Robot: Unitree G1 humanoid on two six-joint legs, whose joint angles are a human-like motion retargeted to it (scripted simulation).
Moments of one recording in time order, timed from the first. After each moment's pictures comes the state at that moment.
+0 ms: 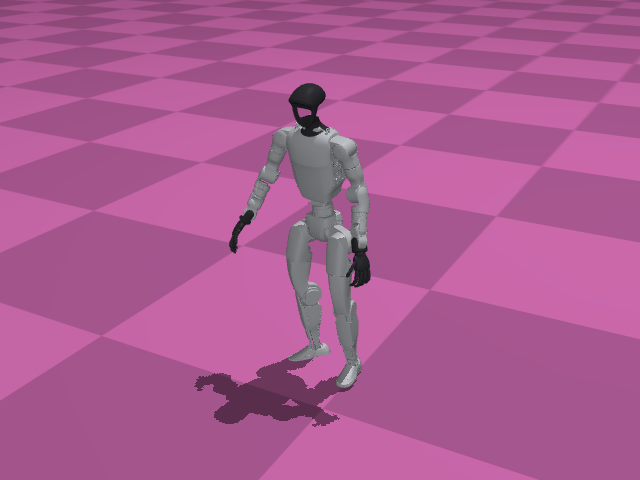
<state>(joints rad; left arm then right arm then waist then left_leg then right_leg) -0.03 0.29 -0.06 1.04 0.13 0.05 0.15 -0.22 -0.44 0.37 1.08 -0.05 0.01 -0.18 0.20 -0.12 0.16 -0.04 0.02 0.42 0.19 -0.27 -0.08 -0.01 -0.21 -0.38 0.10 -0.13 0.18</state>
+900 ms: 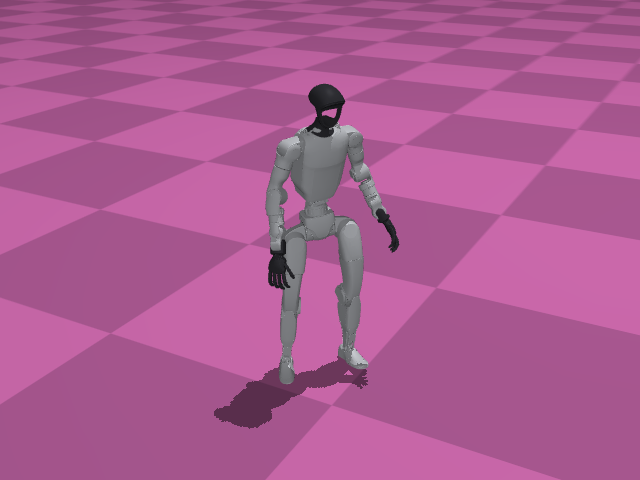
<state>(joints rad) -0.02 0.34 -0.11 0.91 0.13 0.02 0.13 -0.16 -0.39 0.43 1.11 -0.03 0.02 -0.19 0.23 -0.08 0.22 -0.07 -0.01 0.19 0.14 -0.23 -0.06 0.00 -0.22 -0.28 0.13 -0.11 0.16</state>
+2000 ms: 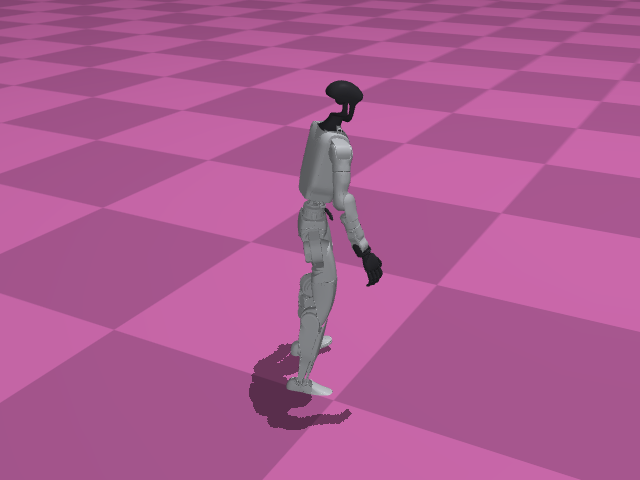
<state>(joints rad) -0.06 0.31 -0.06 1.16 0.08 0.03 0.14 -0.17 -0.38 0.41 1.09 -0.06 0.01 -0.20 0.17 -0.10 0.21 -0.07 0.02 0.37 0.14 -0.23 -0.06 -0.04 -0.25 -0.32 0.15 -0.13 0.16</state>
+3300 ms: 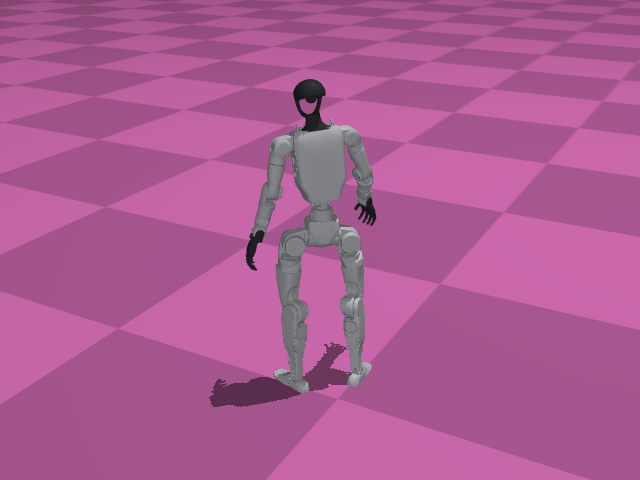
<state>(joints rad) -0.05 0.30 0.00 1.25 0.05 0.07 0.11 -0.21 -0.37 0.30 1.09 -0.08 0.04 -0.21 0.12 -0.09 0.12 0.07 0.11 0.53 0.09 -0.20 -0.14 0.06 -0.23 -0.61 0.16 -0.14 0.13</state>
